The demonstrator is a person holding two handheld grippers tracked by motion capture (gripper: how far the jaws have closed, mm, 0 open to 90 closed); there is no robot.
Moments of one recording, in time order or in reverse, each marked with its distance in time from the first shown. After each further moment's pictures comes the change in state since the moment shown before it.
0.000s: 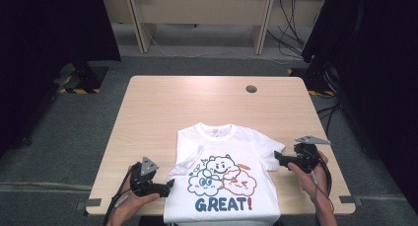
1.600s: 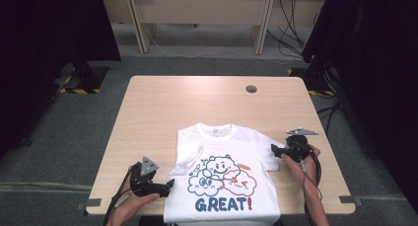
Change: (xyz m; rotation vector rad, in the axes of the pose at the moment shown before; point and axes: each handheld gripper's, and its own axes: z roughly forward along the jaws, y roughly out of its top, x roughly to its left) left arm 0.000 0.000 0.000 0.000 0.000 0.000; right arm 0.000 0.014 0.032 0.058 -0.061 -0.019
